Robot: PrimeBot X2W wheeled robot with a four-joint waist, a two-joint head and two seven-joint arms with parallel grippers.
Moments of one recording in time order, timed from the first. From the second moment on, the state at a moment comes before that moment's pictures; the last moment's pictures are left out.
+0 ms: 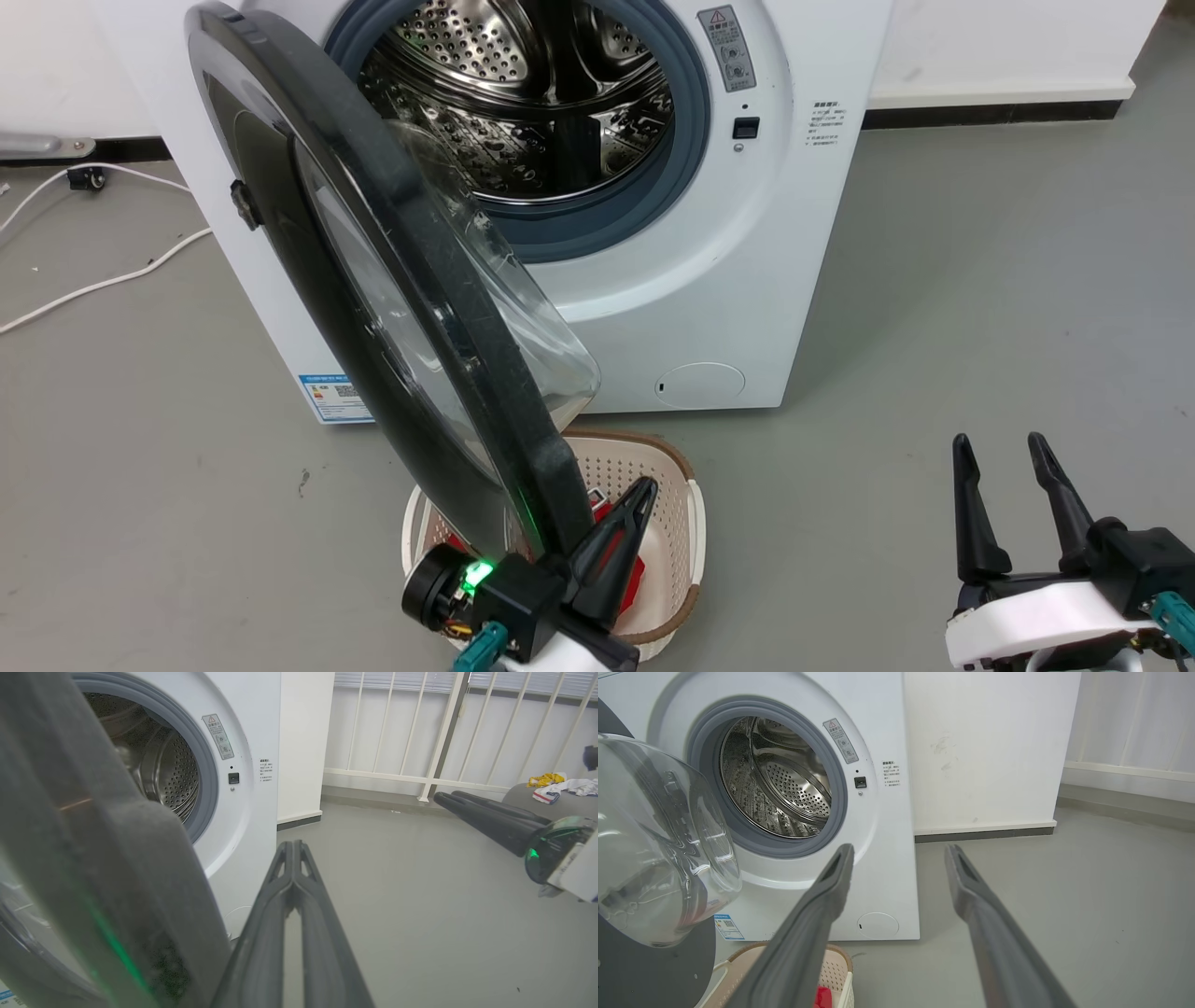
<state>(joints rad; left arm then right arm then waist) -0.08 0.08 -0.51 0.11 -0.19 -0.09 -0.26 0.01 -0.05 -0.06 0.12 0.12 0.13 -0.26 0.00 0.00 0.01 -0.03</state>
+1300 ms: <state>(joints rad) 0.19 0.08 -0.30 -0.10 -0.21 0.09 -0.26 0.01 -0.05 -0.04 0.14 0.13 0.13 -0.26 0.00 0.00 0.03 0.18</state>
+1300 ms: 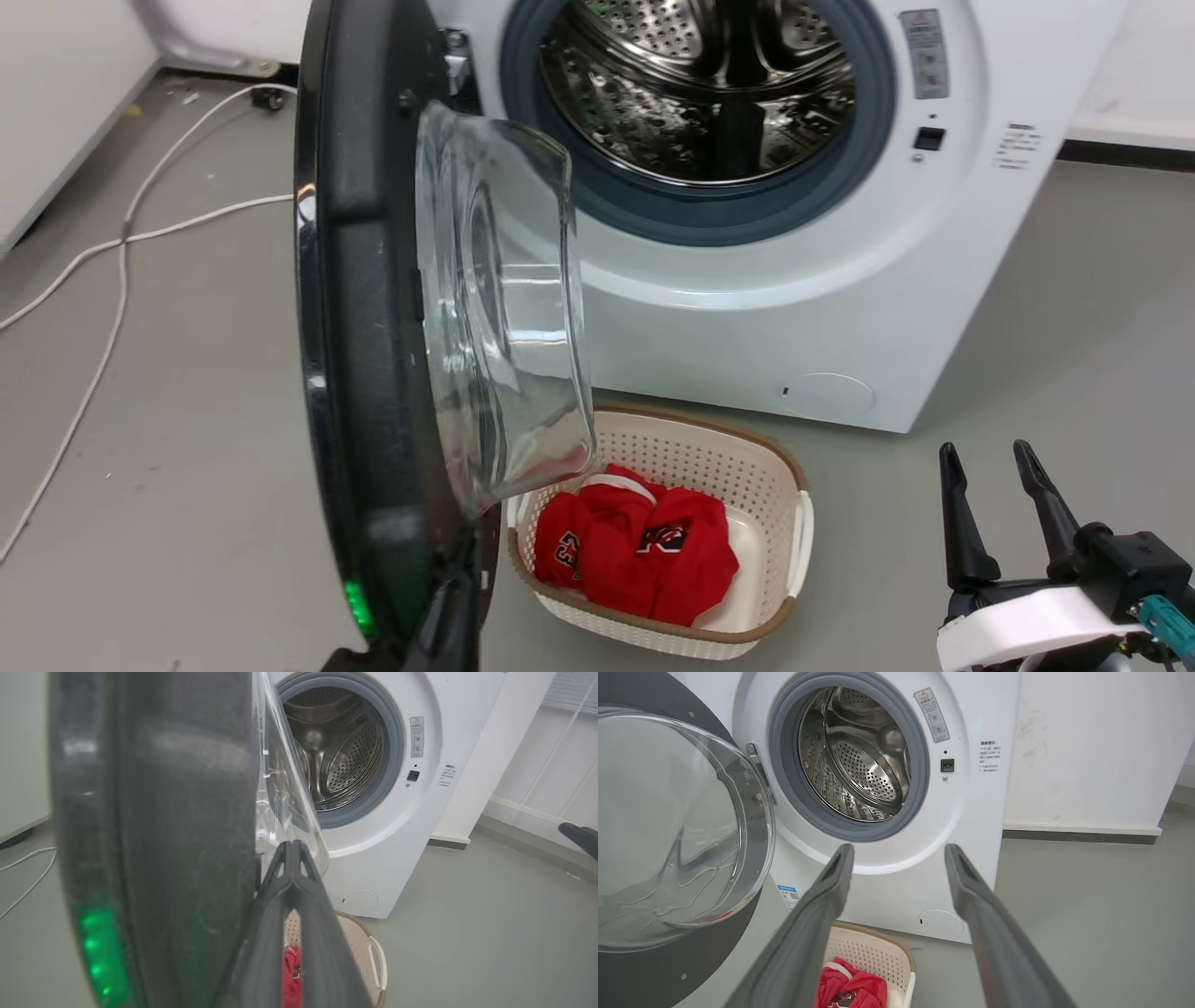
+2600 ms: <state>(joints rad) -0.10 0.28 0.39 0.27 -0.24 -0.01 -0.26 -0.04 -0.05 -0.02 0.11 0.11 0.13 -0.25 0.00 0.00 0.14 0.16</state>
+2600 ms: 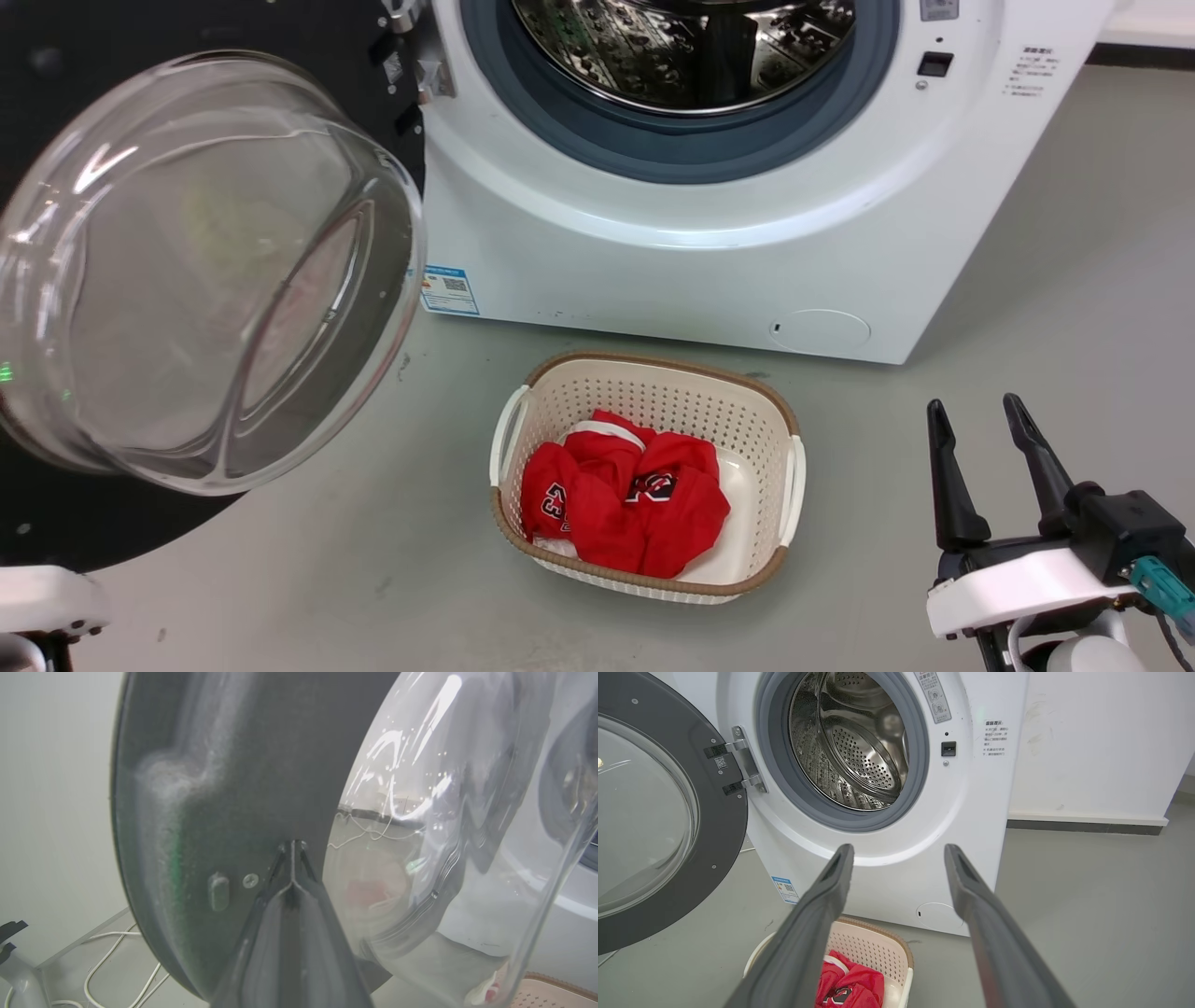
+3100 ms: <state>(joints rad) -0.11 0.24 0.53 0.33 -0.16 -0.05 -0.26 -0.05 -0.05 -0.02 0.13 0.12 0.13 -0.25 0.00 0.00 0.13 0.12</state>
